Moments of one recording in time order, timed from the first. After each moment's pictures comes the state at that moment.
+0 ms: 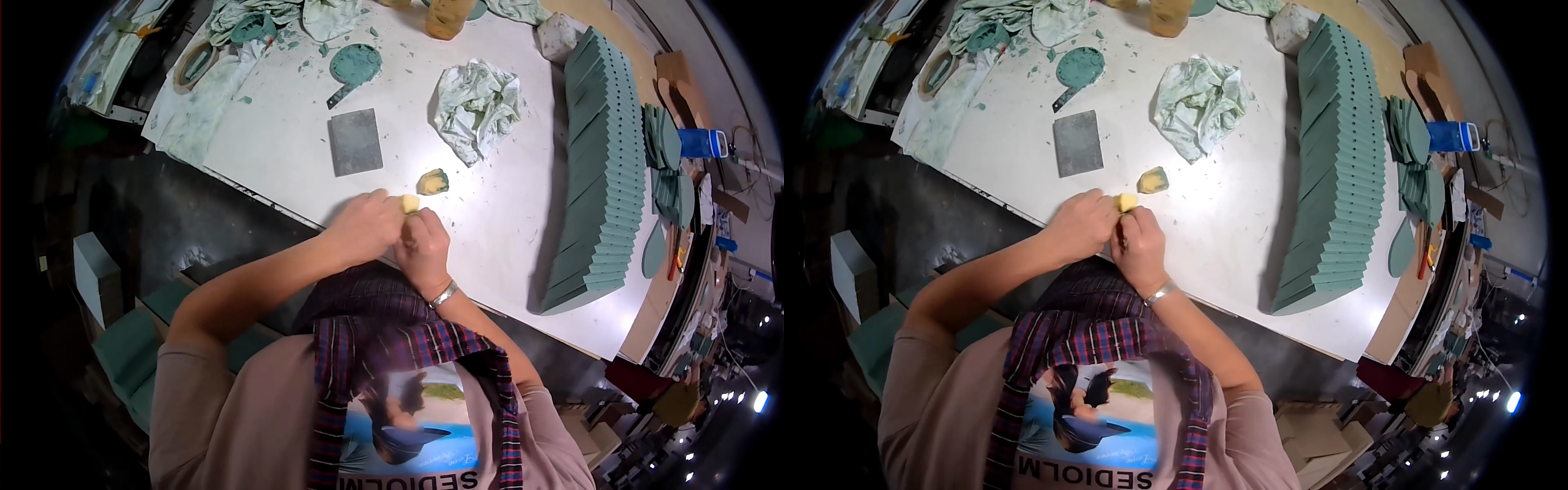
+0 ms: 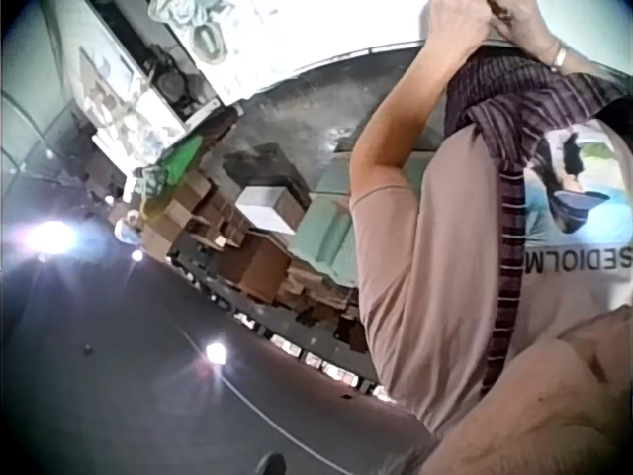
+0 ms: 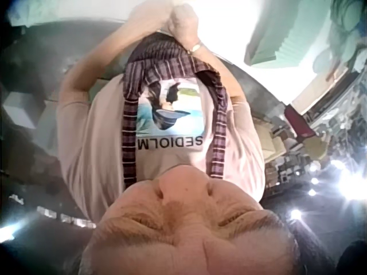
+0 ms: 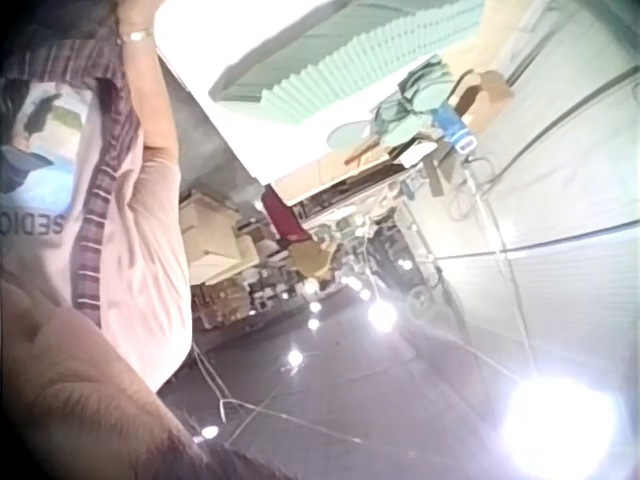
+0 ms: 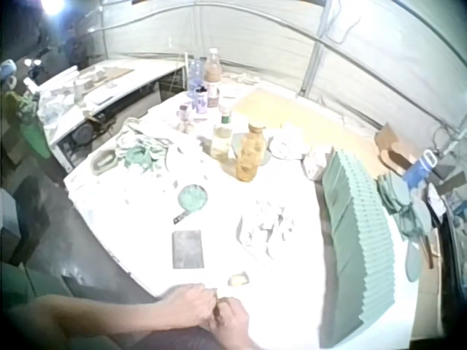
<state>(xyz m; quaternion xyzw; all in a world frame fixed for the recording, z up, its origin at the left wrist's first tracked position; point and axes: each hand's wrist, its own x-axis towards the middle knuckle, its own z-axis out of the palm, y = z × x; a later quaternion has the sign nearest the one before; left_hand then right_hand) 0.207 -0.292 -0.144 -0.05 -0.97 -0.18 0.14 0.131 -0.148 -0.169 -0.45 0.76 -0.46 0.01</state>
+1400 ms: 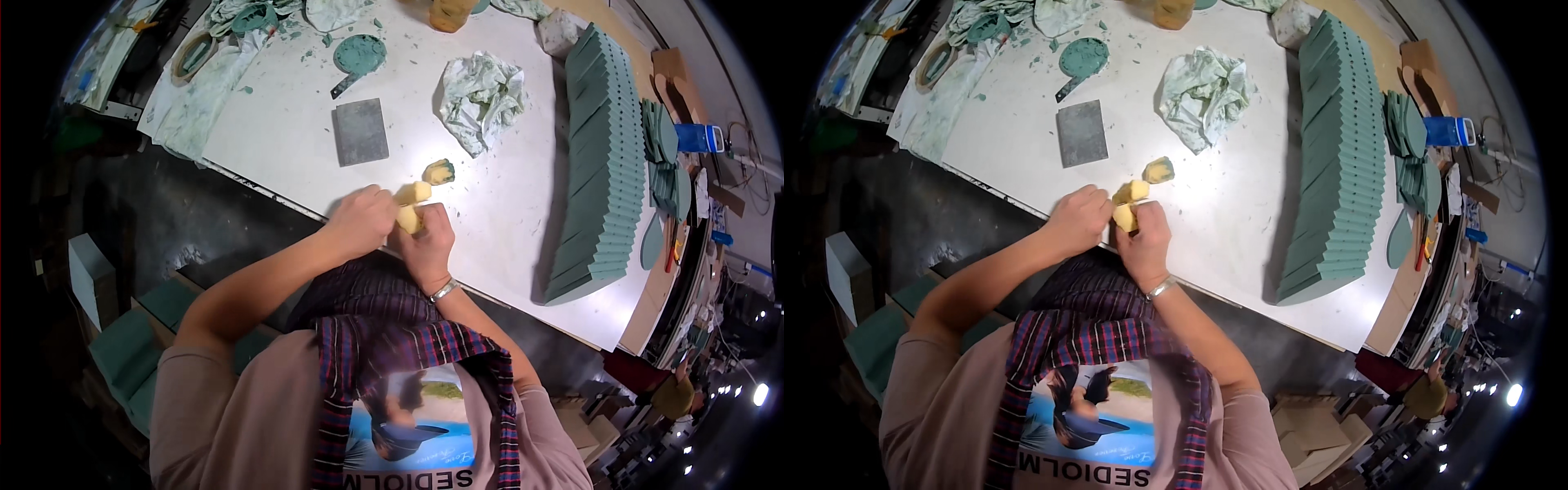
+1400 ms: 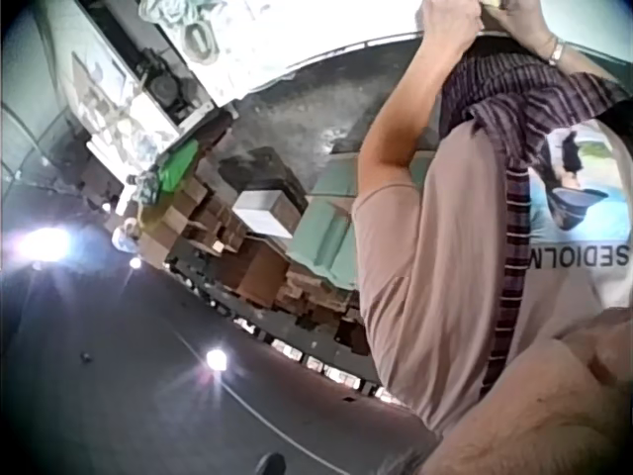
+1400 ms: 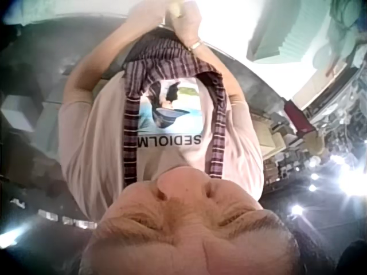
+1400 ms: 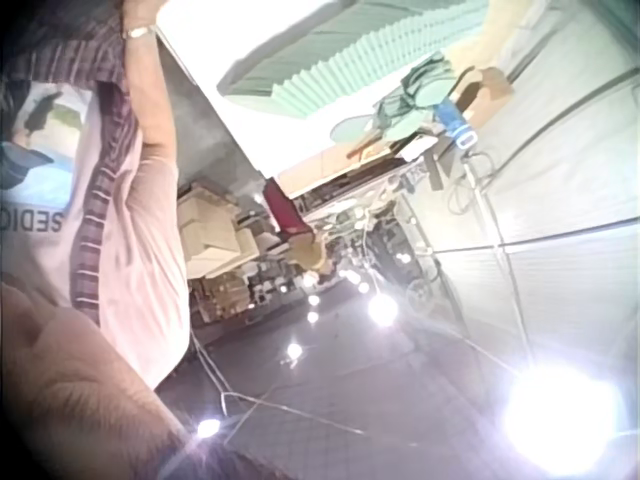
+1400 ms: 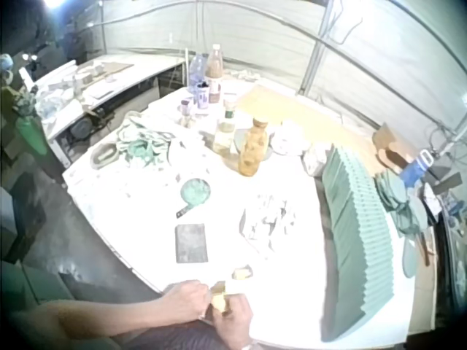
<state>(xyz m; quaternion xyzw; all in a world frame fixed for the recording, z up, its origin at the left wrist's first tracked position) 0.224 -0.295 -0.164 -0.01 -0.96 -0.21 0.17 0.146 -0.146 -0.180 -0.35 0.80 -0.48 0.03</state>
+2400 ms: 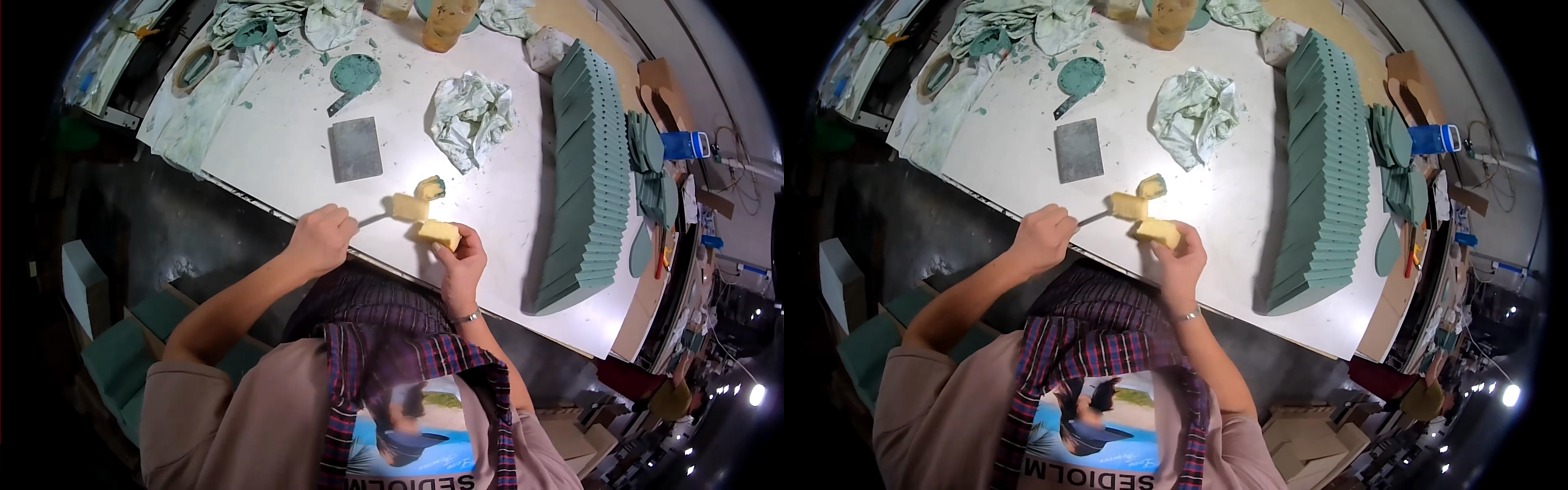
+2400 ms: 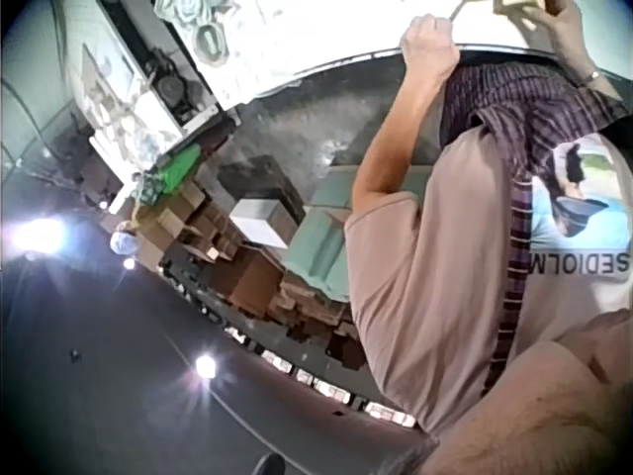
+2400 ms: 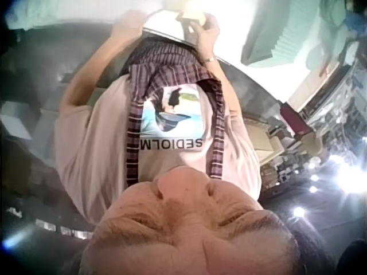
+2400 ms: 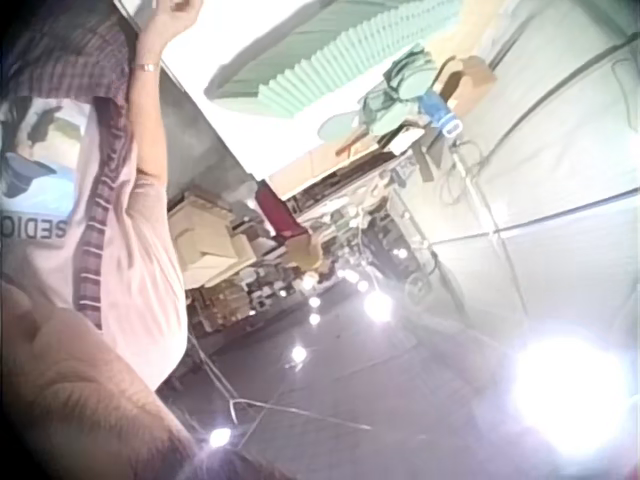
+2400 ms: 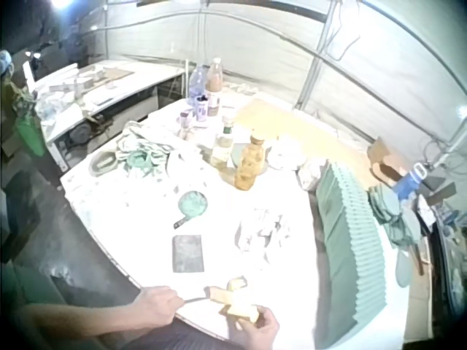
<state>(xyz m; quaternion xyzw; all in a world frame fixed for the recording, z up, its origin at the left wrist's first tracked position) 0.267 -0.315 -0.155 0.04 -0.96 -0.22 0.14 0.121 -0.088 -0.181 -0.09 0.70 -0.67 0.24</state>
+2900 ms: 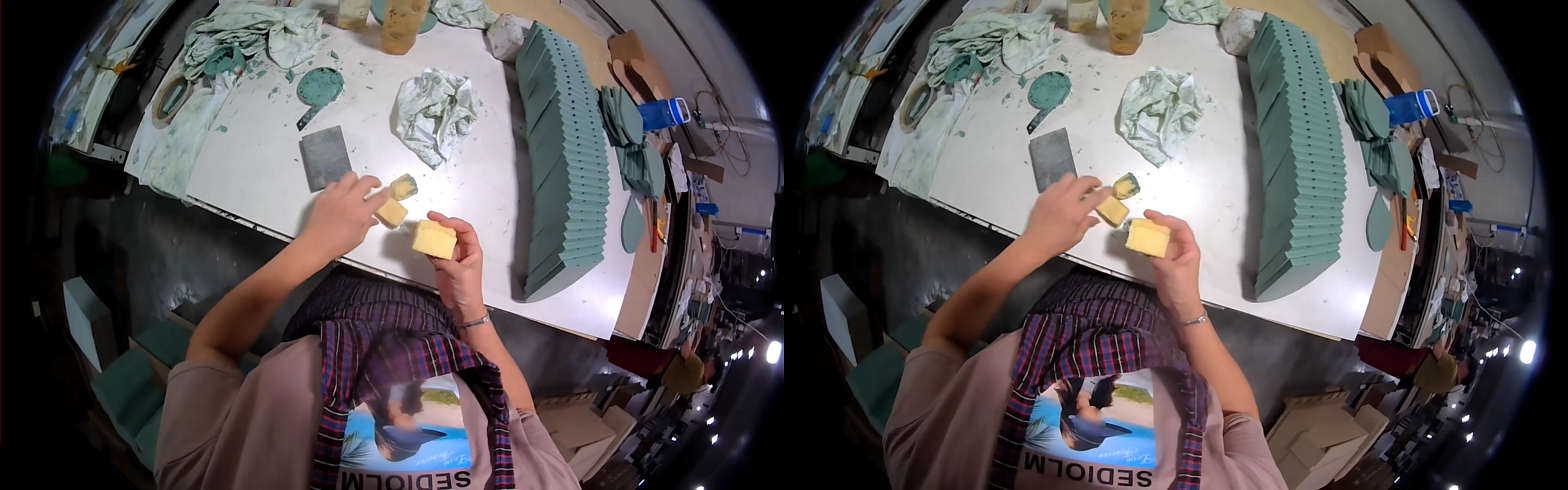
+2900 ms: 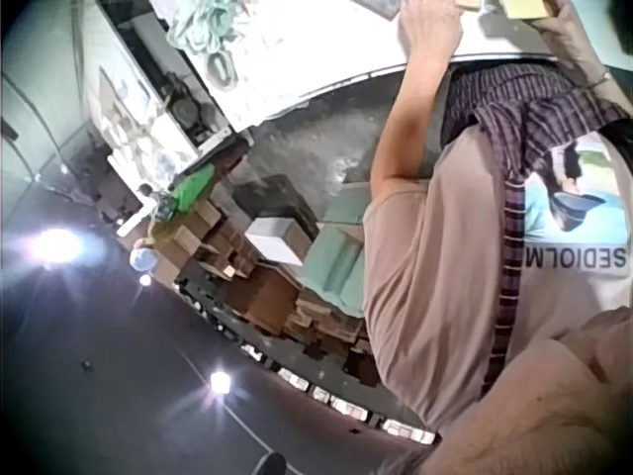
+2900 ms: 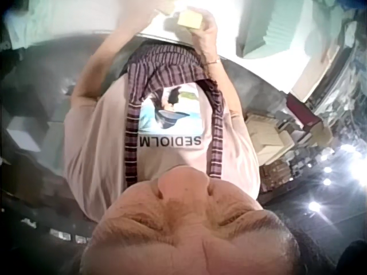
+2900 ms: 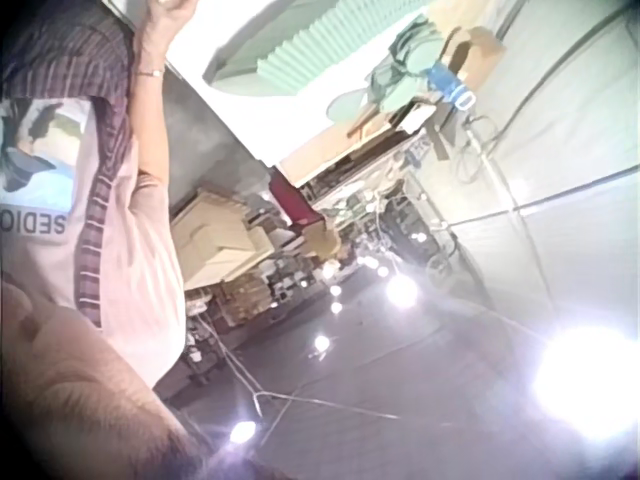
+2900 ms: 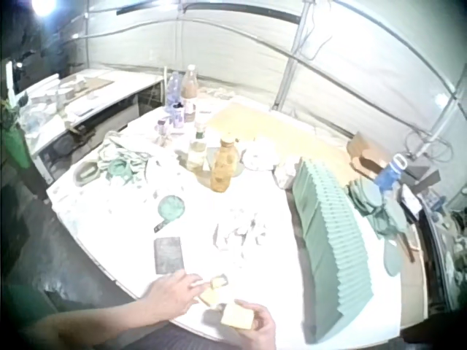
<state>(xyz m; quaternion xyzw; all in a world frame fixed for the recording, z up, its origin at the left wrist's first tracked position) 0.187 -0.295 -0.116 0.01 -0.97 -0.18 0.19 0.109 -0.073 -0.125 -0.08 0.49 -0.80 0.34</state>
